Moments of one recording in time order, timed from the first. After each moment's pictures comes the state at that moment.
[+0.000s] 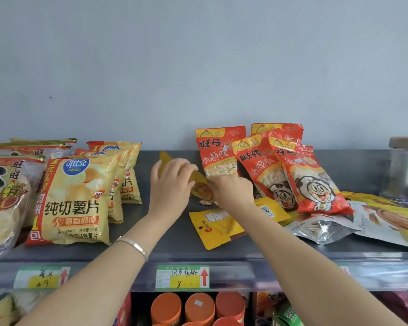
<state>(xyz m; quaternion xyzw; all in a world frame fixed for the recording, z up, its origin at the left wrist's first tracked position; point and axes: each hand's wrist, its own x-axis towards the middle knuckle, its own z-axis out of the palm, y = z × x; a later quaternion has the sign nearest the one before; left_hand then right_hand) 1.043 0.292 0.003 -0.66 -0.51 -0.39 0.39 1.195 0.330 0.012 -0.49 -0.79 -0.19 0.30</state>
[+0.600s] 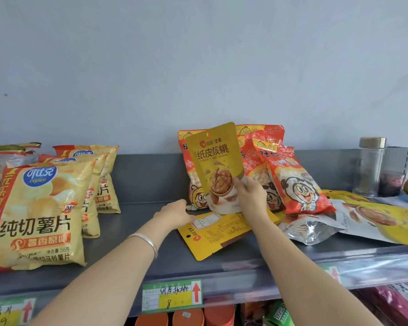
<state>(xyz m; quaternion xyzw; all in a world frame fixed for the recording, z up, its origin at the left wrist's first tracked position) 1.058 0.364 -0.026 -0.67 -0.72 -0.14 -0.13 1.248 0.345 -0.006 -0.53 -0.59 0.20 0.58</state>
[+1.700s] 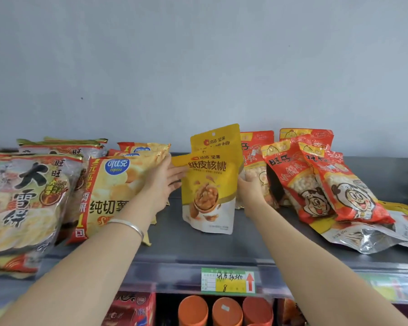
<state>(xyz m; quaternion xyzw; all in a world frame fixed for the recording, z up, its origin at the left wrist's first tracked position) 0.960 0.279 0.043 -0.41 -0.43 -0.68 -0.42 1.142 0.355 0.009 -0.43 -0.54 0.44 0.57</state>
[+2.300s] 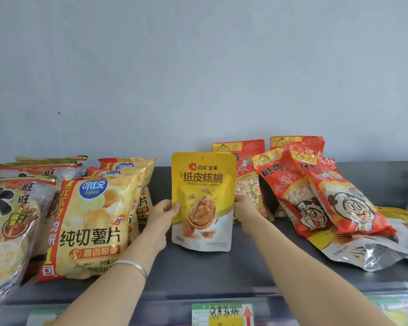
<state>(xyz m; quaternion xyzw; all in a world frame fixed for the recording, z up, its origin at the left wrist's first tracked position) 0.965 0.334 -0.019 -0.45 -0.53 -0.63 -0.34 1.152 0.389 -0.005 -0.47 -0.61 0.45 0.46</state>
